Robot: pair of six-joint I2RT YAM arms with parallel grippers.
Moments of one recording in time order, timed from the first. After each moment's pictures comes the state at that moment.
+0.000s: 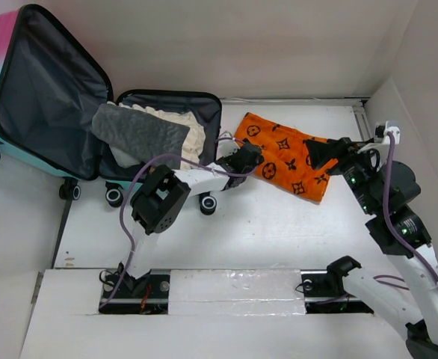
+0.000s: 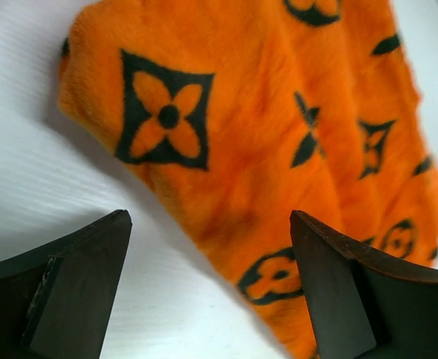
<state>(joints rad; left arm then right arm) -0.83 2.06 1.39 -0.08 -0.52 -1.20 0.45 0.68 1.05 -0.29 0.14 0.40</state>
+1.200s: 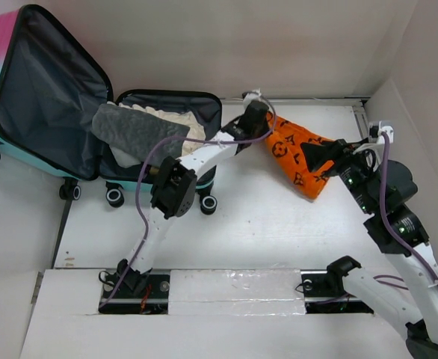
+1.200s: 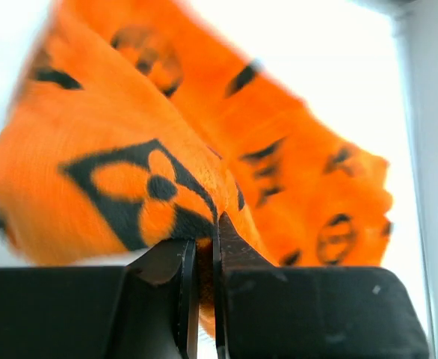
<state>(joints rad) -0.73 2.35 2.01 -0.22 -0.20 -0.77 0.45 0.69 1.03 -0.28 0.08 0.40</state>
